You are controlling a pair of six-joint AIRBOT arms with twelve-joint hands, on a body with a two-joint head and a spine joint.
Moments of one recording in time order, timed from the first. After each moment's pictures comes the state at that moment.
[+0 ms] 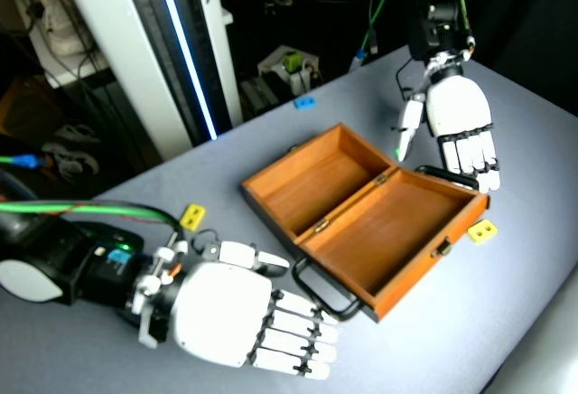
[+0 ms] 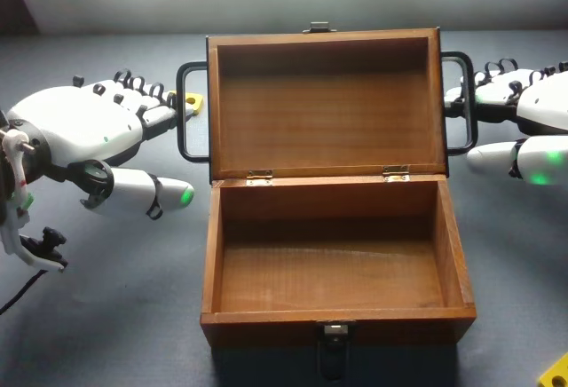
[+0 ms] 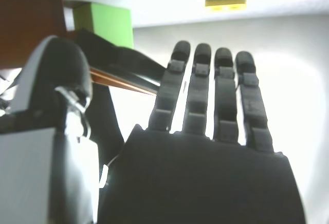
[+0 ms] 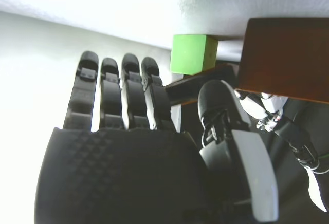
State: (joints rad) left arm 0.78 -1.00 1.18 -0.22 -0.40 1.17; right arm -0.89 -1.13 1.46 -0.28 0.59 -0.35
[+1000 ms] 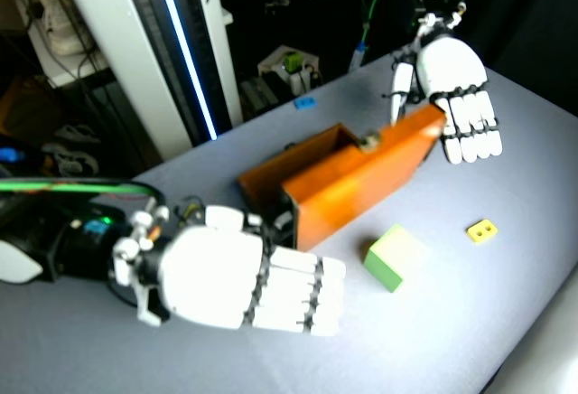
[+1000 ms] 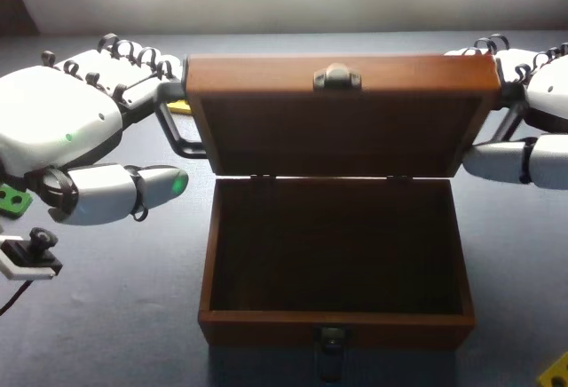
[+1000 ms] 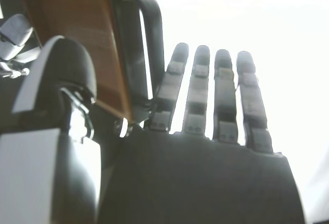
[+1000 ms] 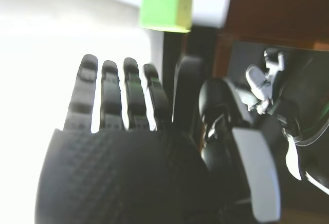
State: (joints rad) left arm 0.89 -0.83 0.97 -0.11 -0.72 1.05; right arm -0.89 -1.01 1.30 -0.31 0.78 -0.33
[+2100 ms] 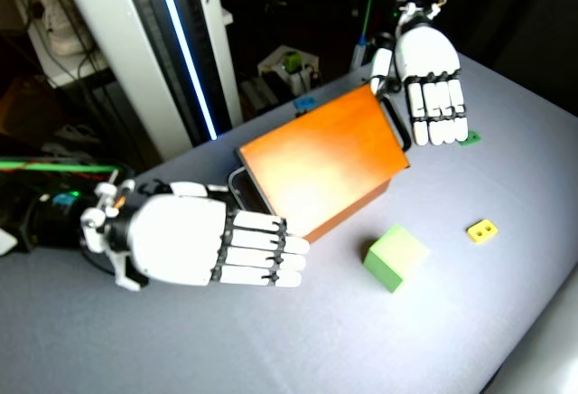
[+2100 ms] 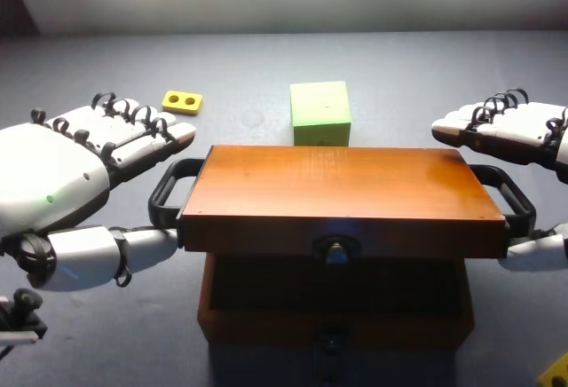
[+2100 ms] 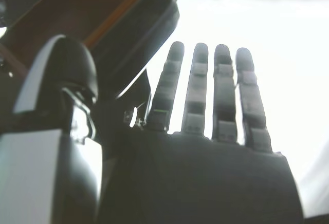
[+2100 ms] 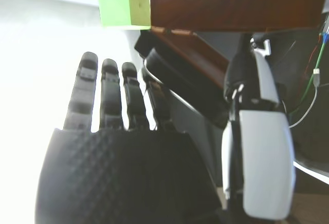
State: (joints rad) left arm 1.05 -0.78 0.88 -0.14 -0.83 1.01; right arm -1.05 -0.93 1.19 -0.27 0.89 -0.32
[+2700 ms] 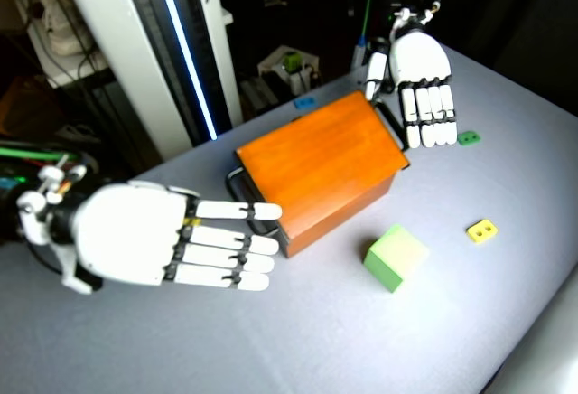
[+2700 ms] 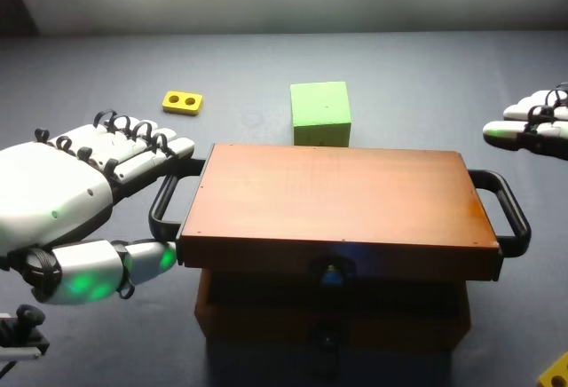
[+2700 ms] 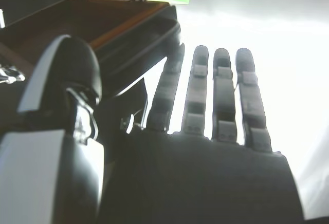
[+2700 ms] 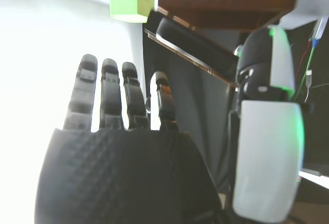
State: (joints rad) left arm 1.08 -0.80 0.88 -0.15 -0.83 1.01; right arm -1.11 -0.77 1.11 -0.30 0.91 -0.32
